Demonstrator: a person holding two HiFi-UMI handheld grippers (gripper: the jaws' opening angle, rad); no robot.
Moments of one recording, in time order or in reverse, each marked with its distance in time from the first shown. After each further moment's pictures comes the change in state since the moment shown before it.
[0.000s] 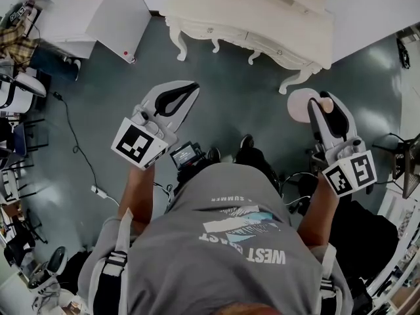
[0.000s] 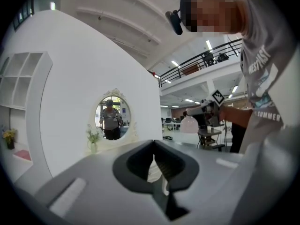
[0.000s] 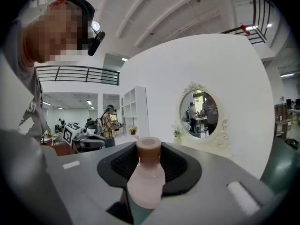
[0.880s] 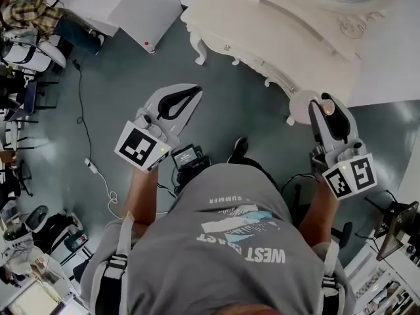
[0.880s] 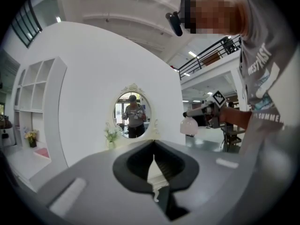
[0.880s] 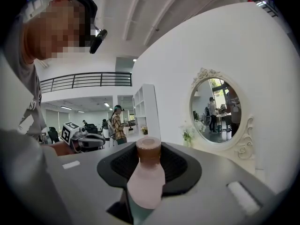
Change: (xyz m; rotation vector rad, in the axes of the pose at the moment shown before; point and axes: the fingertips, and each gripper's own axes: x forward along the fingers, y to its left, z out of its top) left arm 0.103 0.070 0.009 -0.023 0.053 0.273; right arm 0.132 -0.127 0.027 -0.021 0.010 0.260
